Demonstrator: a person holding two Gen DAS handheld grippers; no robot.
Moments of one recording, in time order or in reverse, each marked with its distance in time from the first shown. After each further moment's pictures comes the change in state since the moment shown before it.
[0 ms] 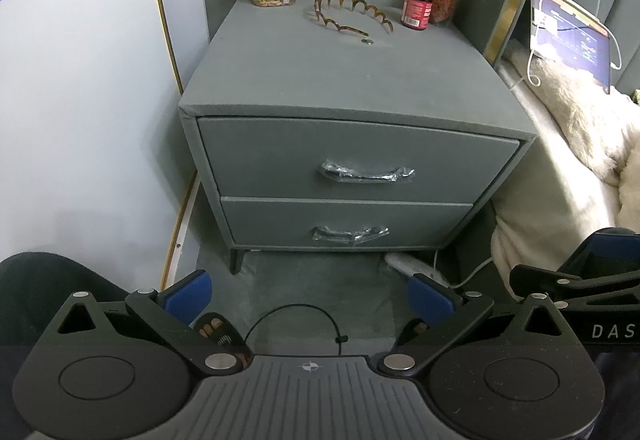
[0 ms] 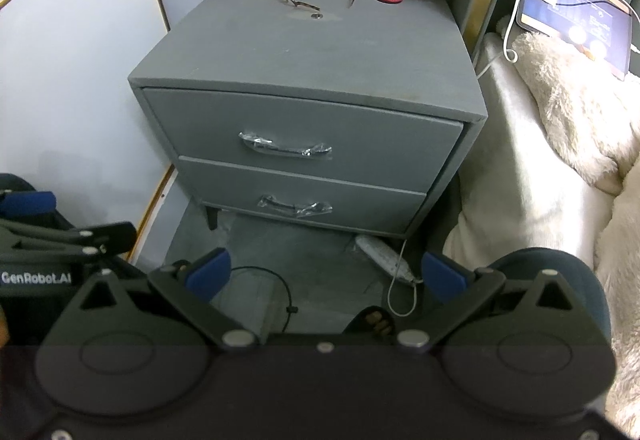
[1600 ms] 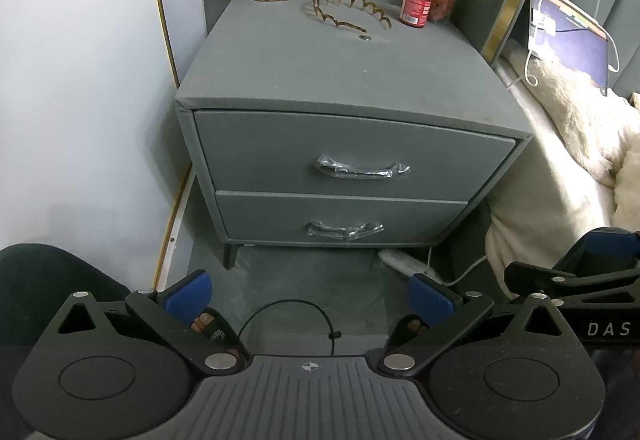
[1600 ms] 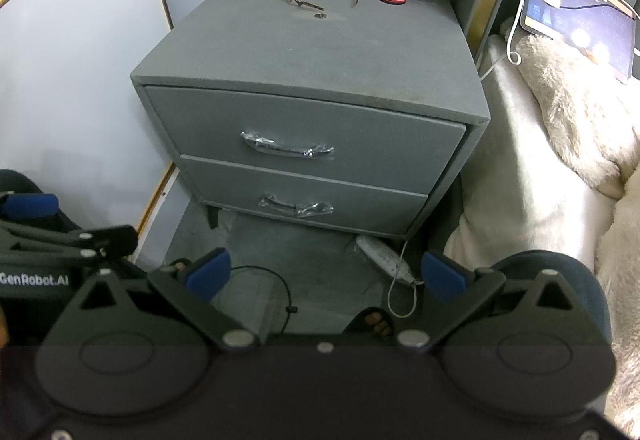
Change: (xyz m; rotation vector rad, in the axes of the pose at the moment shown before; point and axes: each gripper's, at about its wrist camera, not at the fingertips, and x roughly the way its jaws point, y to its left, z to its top) left arm 0.004 0.006 -0.005 -0.011 0.011 -0.024; right arm 0.002 0.002 0.001 -0.006 0.003 0.000
